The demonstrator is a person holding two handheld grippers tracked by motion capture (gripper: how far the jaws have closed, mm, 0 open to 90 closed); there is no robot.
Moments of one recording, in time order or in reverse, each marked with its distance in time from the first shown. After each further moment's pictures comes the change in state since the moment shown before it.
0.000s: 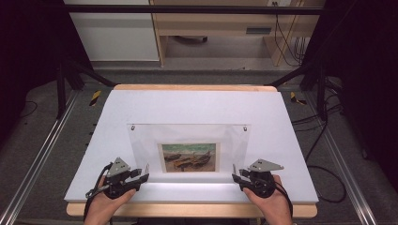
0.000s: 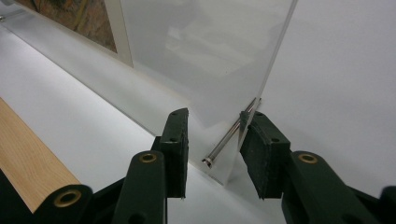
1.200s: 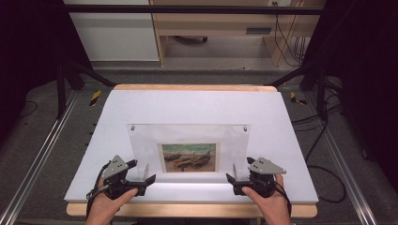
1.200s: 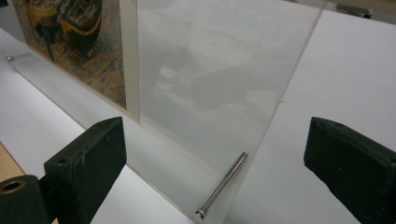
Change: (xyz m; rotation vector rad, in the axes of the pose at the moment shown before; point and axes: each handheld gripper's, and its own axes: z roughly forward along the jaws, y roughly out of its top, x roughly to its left) left arm -0.007 0.009 -0.008 -0.186 -0.074 0.001; right arm 0.007 0.010 -0.008 -0.196 -0.052 -0.079
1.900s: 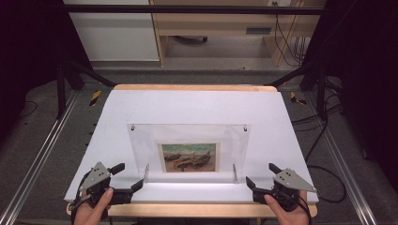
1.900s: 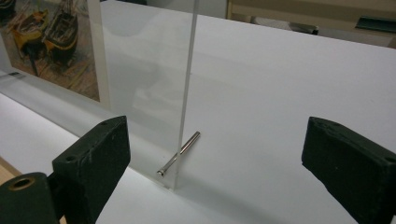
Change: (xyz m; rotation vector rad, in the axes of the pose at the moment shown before) left arm 0.005 -0.008 -0.042 -0.078 0.024 -0.001; right arm -0.013 -0.019 -0.056 -0.083 -0.127 0.068
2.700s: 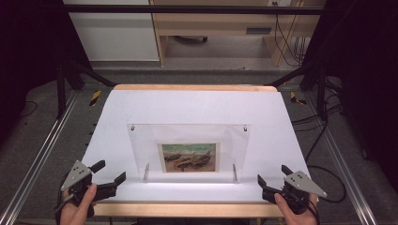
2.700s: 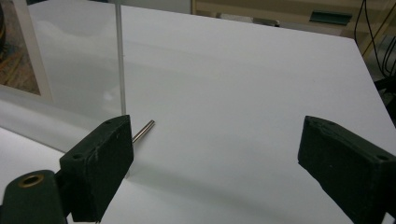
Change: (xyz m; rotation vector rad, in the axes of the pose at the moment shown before) left arm 0.032 -0.005 -0.024 -0.038 0.171 -0.060; right arm -0.018 -0.012 -0.010 0.008 -0.134 0.034
